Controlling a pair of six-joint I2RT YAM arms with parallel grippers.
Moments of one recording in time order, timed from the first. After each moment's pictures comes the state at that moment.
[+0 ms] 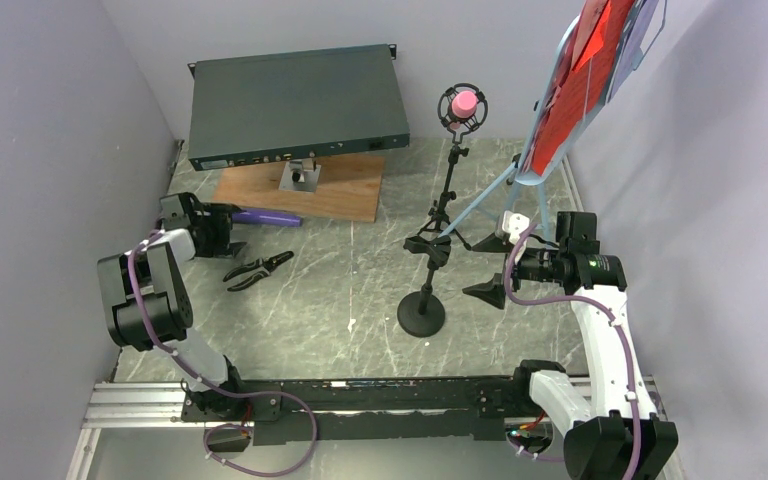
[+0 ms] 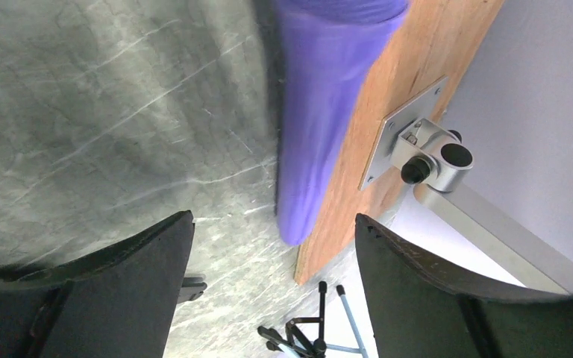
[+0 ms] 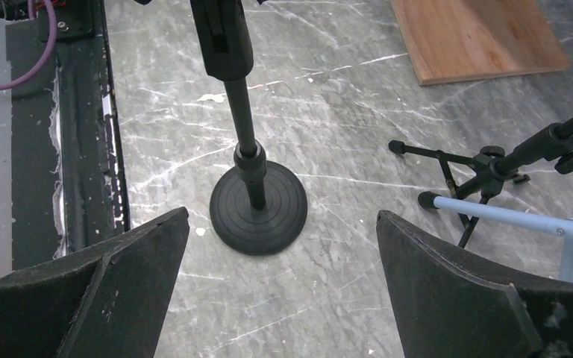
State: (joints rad) left arm 0.31 1.67 0.87 -0.06 0.32 -1.29; right arm -0.09 0.93 0.91 -0.94 -1.18 -0.99
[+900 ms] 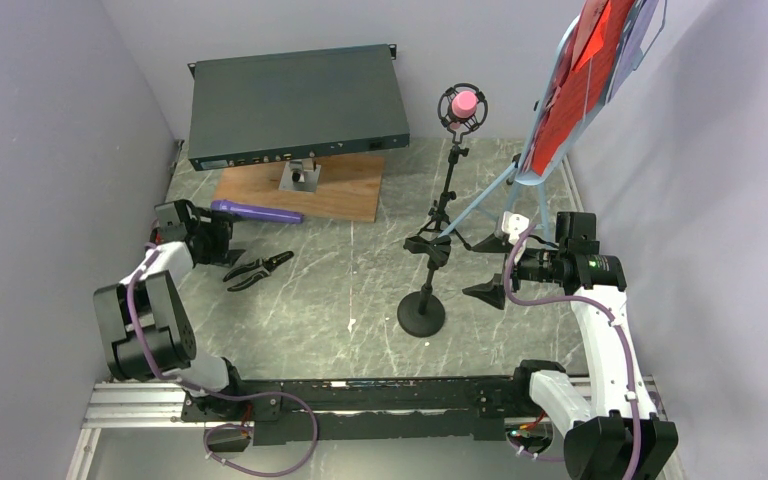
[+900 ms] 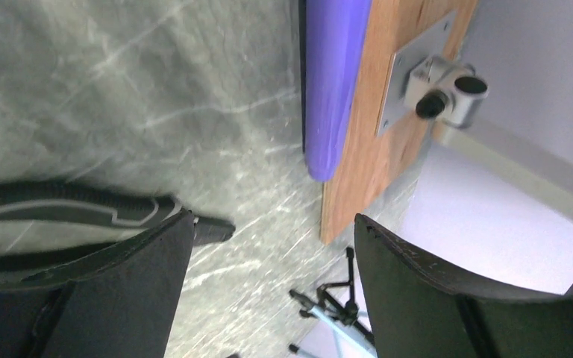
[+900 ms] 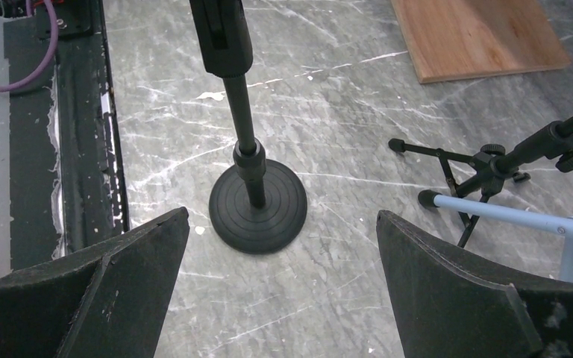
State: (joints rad) left arm 0.32 1.51 0.81 -0.14 0.34 -1.20; right arm -0.09 0.93 0.90 -0.94 -1.18 -0.99
